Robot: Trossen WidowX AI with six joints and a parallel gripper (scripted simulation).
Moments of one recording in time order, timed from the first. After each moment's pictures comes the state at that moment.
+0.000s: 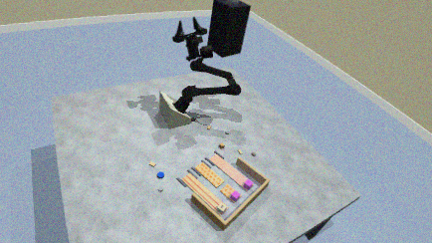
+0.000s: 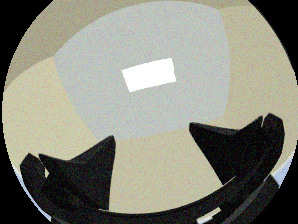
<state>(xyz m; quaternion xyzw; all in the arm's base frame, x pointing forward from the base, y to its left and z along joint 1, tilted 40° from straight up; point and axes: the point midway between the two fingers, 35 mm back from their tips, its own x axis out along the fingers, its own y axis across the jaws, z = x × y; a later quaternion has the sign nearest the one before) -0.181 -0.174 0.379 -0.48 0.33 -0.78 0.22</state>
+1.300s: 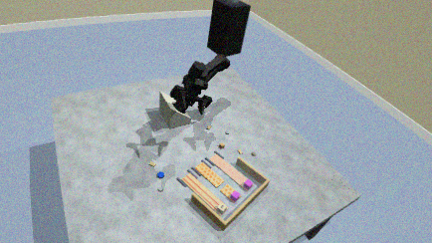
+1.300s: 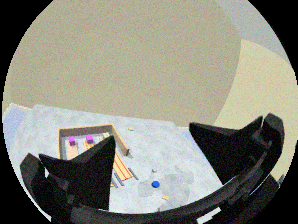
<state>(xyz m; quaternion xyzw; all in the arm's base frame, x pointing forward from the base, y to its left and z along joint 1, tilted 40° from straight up) 0.219 -0.251 0.145 0.15 0.14 -0.19 0.96</state>
